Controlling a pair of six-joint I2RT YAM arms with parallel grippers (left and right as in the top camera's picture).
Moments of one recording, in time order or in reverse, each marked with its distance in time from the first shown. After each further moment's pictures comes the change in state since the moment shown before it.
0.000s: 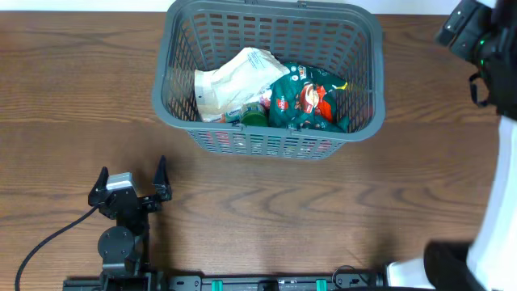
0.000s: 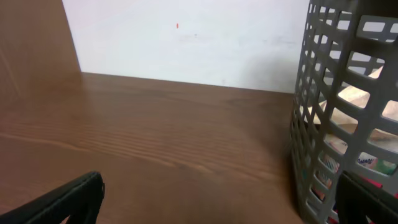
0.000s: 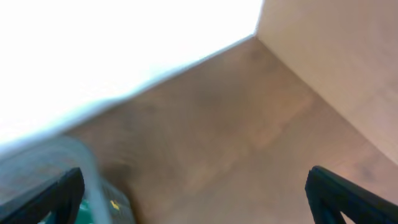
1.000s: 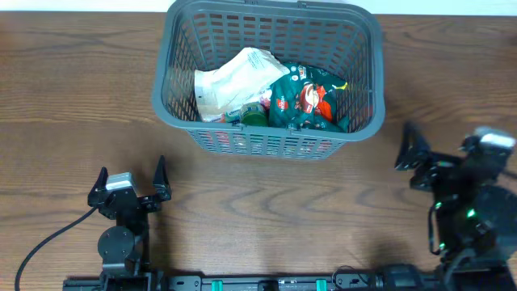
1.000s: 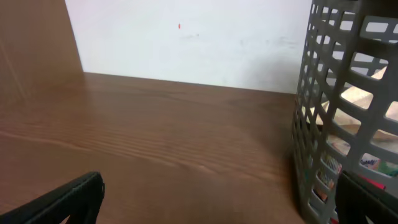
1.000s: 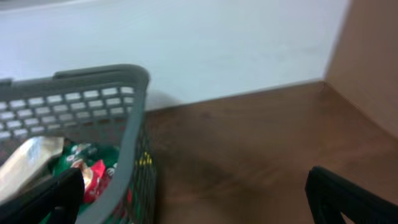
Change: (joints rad) left arm 0.000 0.000 0.000 0.000 -0.008 0.000; right arm 0.038 -1.089 -1.465 0.808 -0.264 -0.249
